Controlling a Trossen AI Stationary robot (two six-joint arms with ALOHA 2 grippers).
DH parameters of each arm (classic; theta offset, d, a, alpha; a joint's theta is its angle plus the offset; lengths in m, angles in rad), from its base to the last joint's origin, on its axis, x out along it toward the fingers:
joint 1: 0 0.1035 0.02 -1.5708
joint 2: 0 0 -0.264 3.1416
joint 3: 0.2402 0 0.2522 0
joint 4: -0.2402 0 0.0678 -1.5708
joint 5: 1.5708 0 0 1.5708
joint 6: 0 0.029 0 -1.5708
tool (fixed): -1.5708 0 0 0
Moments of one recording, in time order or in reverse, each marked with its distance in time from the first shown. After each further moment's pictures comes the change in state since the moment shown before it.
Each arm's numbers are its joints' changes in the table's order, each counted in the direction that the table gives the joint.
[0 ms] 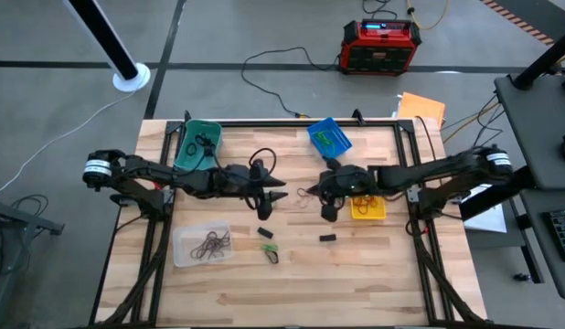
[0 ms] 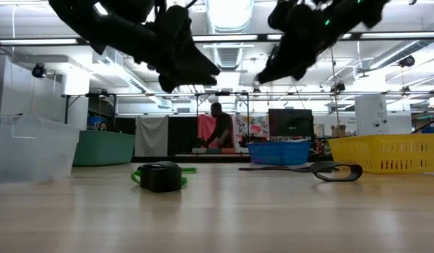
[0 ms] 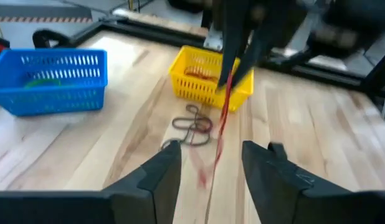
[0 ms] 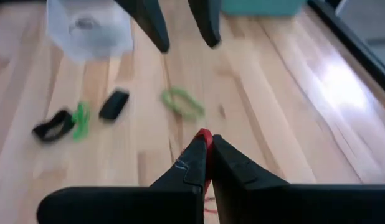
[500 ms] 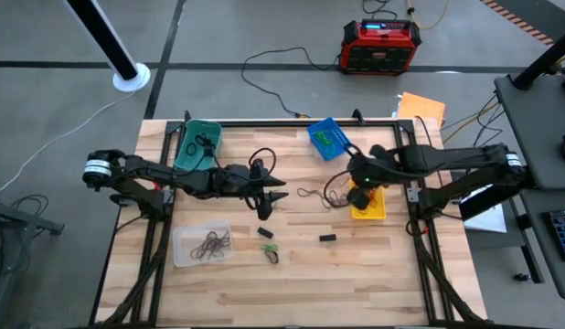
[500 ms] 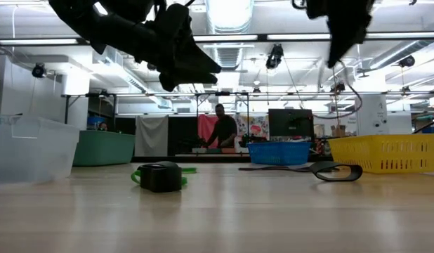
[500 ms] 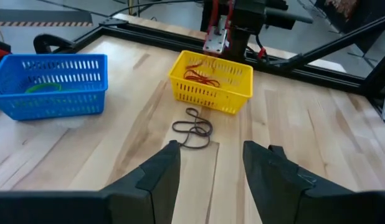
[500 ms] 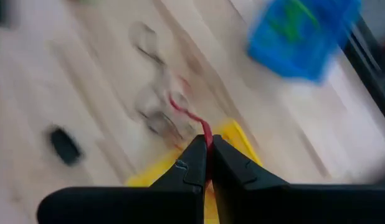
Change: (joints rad) left arm 0.000 -0.002 0.000 0.009 0.002 0.007; right arm 0.023 -0.107 0.409 -1.120 -0.172 0.387
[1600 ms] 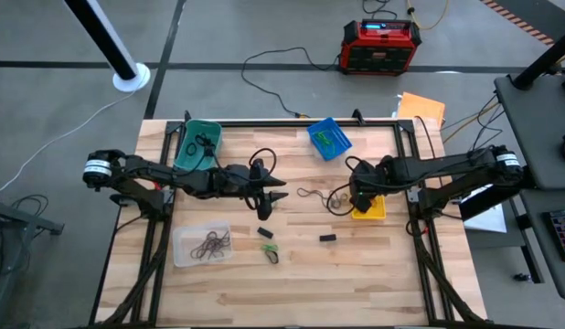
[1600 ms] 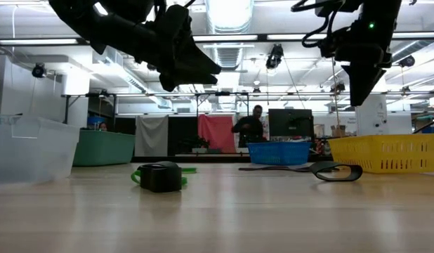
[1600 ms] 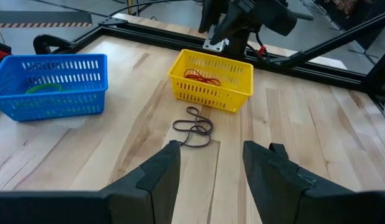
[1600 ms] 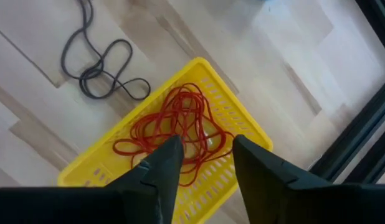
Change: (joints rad) left arm 0.000 0.002 0.000 -0.002 -0.001 0.013; right arm 0.000 0.016 -0.241 -0.018 -0.066 0.241
